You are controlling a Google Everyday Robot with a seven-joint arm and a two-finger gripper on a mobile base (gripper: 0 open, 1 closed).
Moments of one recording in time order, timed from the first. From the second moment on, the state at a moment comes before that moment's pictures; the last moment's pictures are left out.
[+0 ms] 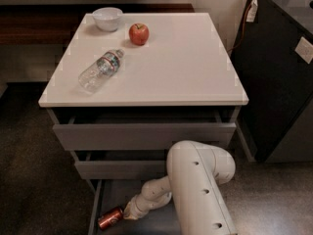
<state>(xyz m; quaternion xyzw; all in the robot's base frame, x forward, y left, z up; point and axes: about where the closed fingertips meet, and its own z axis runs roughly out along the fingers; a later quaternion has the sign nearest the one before) 0.493 0.126 0.144 -0.68 0.67 0.23 0.20</state>
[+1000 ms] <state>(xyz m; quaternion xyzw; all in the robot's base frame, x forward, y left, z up) 0.491 0.128 0.143 -0.68 0.66 0.24 0.19</state>
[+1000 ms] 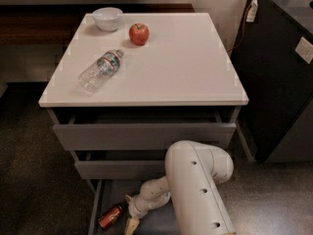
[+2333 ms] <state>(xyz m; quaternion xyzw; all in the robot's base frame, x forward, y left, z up) 0.516 0.163 0.143 -0.75 0.60 0.23 0.15</state>
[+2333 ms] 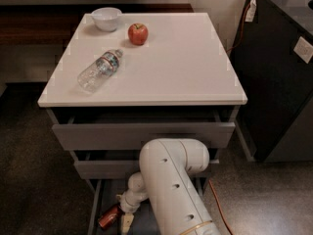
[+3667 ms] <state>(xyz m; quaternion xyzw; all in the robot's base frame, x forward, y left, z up) 0.505 0.192 0.148 -0.79 0.58 0.12 0.14</state>
